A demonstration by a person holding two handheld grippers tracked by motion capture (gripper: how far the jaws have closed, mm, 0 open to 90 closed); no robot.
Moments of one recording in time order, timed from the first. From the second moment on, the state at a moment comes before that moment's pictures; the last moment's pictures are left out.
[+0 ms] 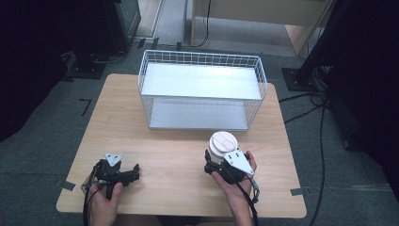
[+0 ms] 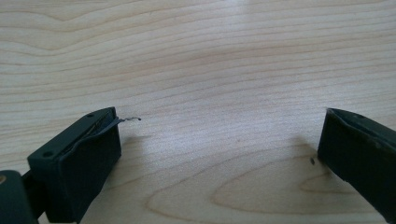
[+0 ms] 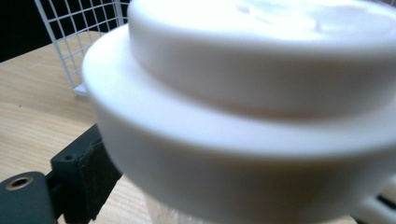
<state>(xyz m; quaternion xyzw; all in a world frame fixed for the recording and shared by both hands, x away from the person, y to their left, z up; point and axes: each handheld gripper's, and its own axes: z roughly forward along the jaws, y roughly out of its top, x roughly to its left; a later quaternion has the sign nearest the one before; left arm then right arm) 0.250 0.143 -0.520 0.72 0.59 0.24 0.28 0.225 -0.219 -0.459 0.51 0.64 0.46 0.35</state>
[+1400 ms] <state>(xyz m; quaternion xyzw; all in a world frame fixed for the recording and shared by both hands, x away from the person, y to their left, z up) 0.251 0.143 -0.520 0.72 0.59 0.24 0.28 0.255 -0.195 -0.359 0.46 0.59 0.50 0.43</state>
